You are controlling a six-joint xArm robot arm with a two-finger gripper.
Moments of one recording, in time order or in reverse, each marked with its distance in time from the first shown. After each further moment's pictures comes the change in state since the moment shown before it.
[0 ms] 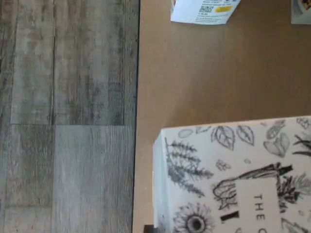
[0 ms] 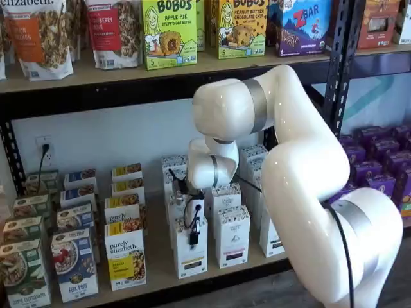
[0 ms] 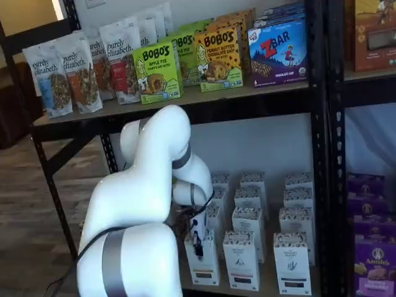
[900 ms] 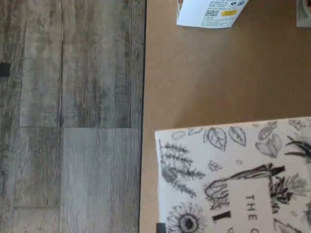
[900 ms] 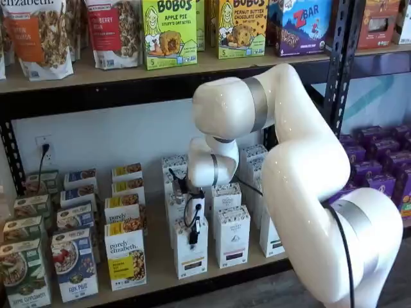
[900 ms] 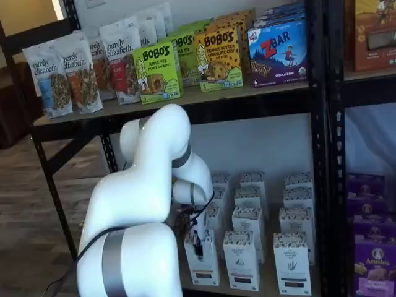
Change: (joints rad) arm -0.001 -0.010 0.004 0.022 0.024 -0.020
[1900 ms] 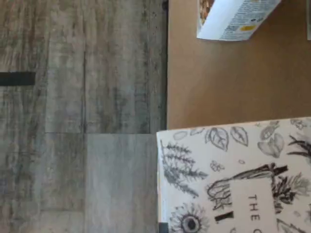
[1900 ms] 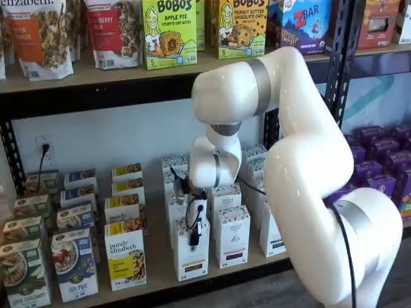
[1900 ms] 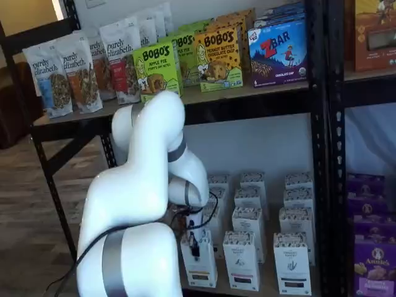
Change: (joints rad) arm 0.023 -0.133 0.211 0.076 -0.090 -0.056
